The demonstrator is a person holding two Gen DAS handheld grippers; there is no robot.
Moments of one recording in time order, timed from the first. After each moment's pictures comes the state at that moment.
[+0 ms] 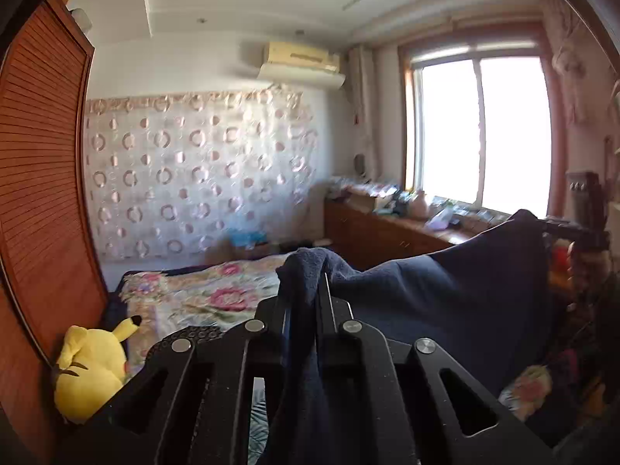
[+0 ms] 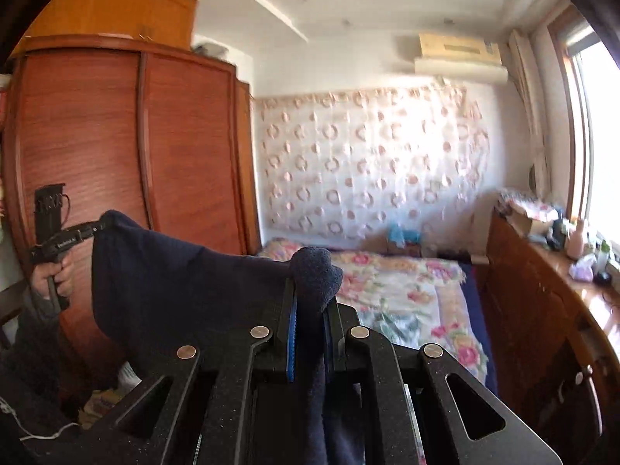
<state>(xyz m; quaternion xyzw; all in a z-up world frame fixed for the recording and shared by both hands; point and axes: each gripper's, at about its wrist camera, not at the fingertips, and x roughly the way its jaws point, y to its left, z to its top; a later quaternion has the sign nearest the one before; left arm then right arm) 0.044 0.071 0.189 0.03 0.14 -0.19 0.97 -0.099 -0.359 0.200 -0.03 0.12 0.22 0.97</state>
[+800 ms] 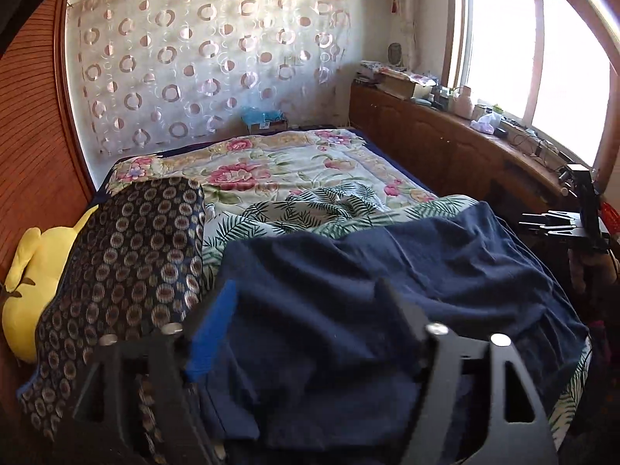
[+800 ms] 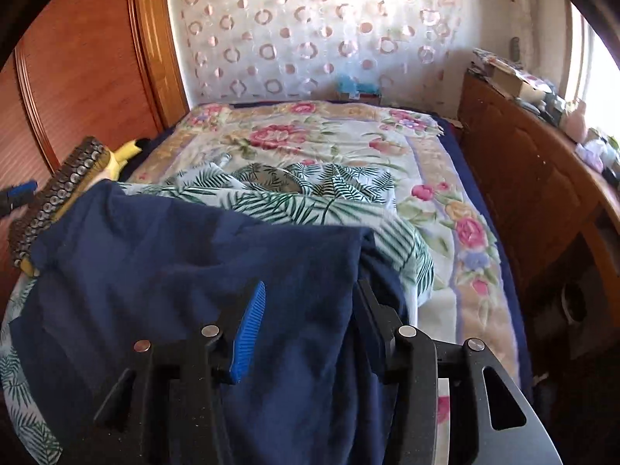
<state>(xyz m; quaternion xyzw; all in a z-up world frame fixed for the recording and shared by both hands) 0.187 0.028 -0.024 0.03 0.33 -0.15 0.93 0.144 -0.326 -0.009 -0.02 0.34 0.13 0.93</state>
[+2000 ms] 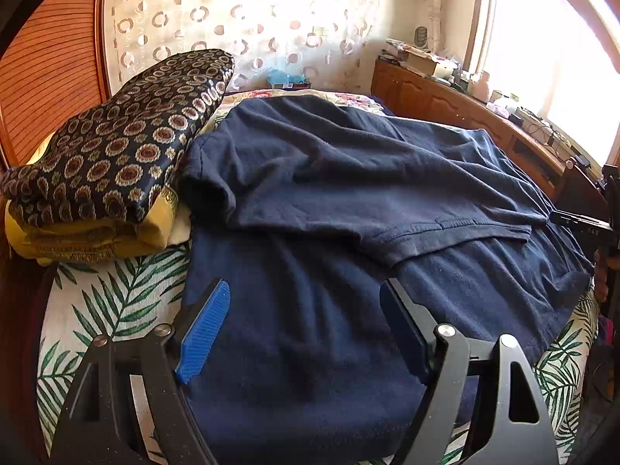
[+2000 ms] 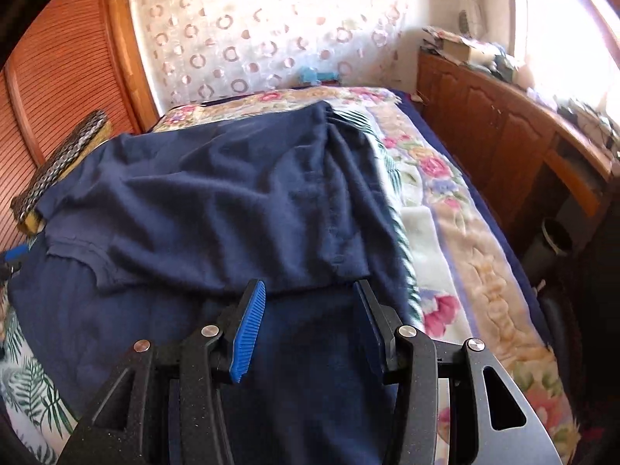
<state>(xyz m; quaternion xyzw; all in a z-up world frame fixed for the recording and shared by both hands) 0.073 0.040 -0.120 -0.01 0.38 -0.11 0.92 0.052 -0.355 -0.062 0.03 0.35 0.06 0.93</state>
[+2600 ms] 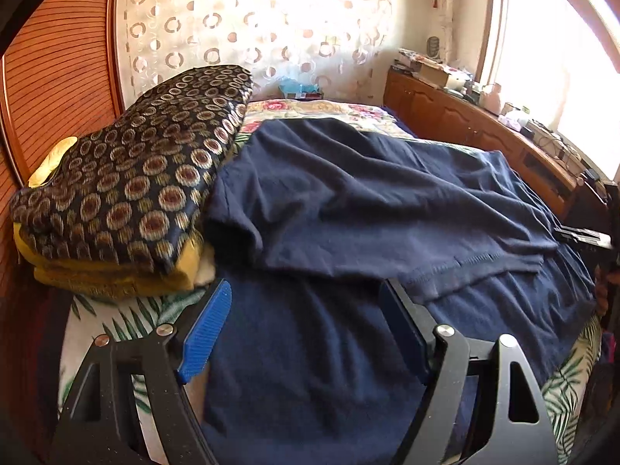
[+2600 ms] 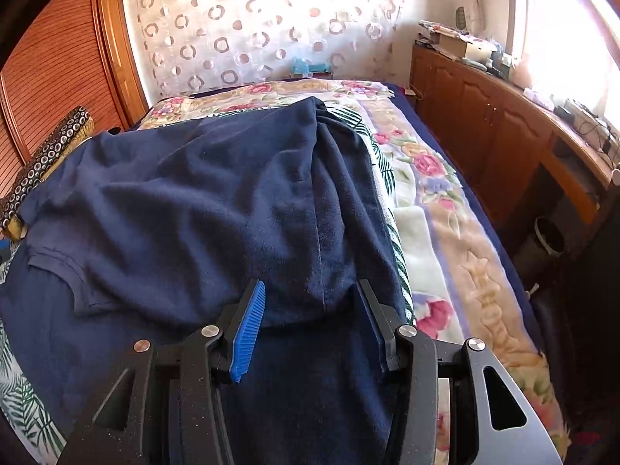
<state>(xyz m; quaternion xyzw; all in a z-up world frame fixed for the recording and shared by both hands) 0.099 0.051 -0.101 -0.02 0.37 -0.08 0.93 0.076 -0.348 -0.063 0.00 0.36 0.05 0.93</state>
